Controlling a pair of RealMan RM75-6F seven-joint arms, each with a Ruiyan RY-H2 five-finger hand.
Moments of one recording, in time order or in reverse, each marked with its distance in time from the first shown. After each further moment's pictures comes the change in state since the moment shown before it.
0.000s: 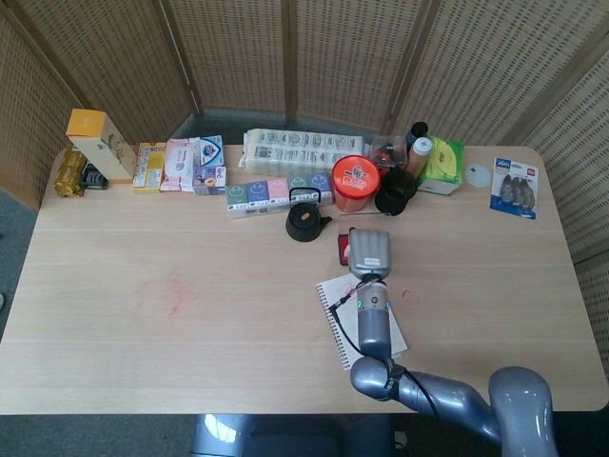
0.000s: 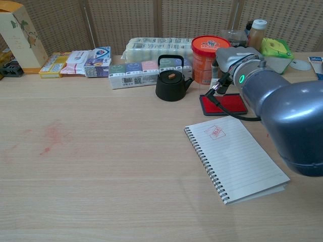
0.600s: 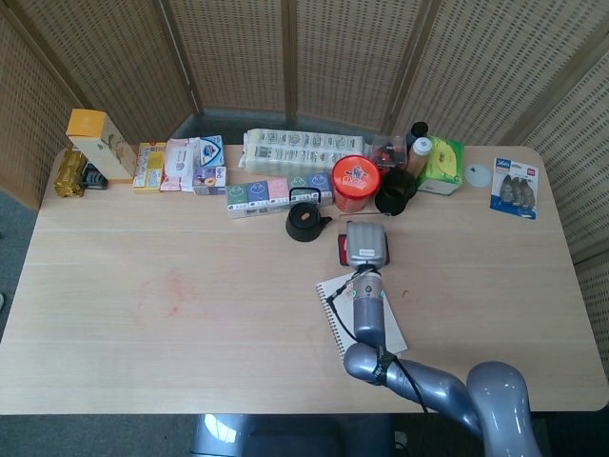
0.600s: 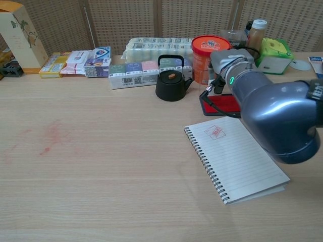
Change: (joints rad) left arm -0.013 -0.001 -0.011 0.002 -0.034 -0.034 0.011; right arm 0.076 -0.053 -0.009 0.209 0.010 -0.095 0.035
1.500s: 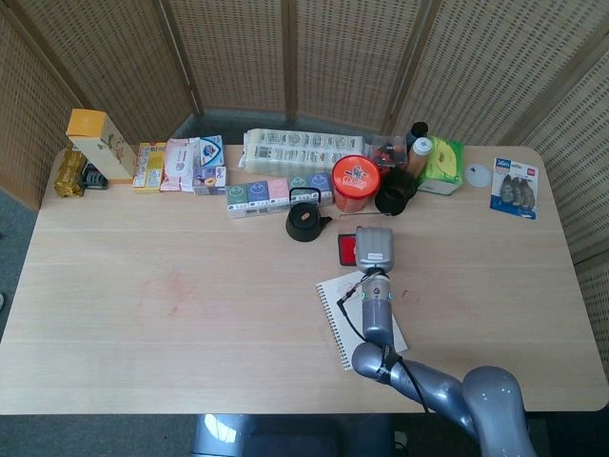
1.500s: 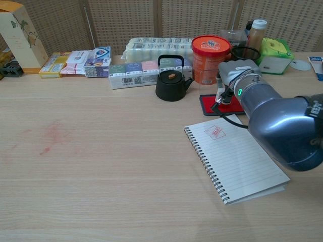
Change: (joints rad) left arm -0.005 -0.002 -0.001 0.000 -0.004 -0.014 0.008; right arm -0.022 -0.036 -0.044 0.137 -0.014 -0.076 0.051
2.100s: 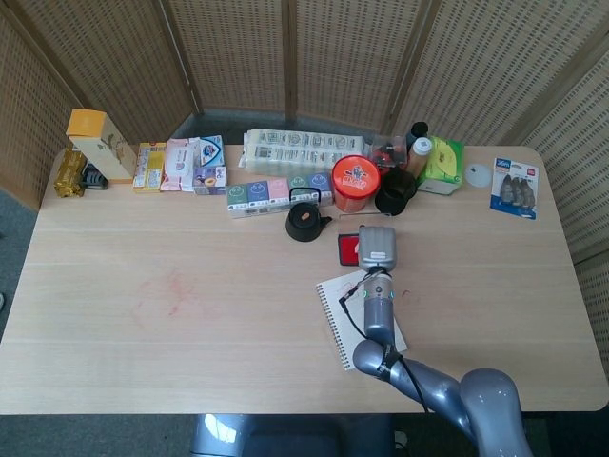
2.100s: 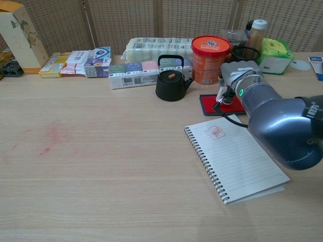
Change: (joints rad) left arm 0.002 0.000 0.001 0.001 0.003 0.003 -0.006; right arm -0.008 -0.018 0.012 0.053 0.008 -0.030 0.000
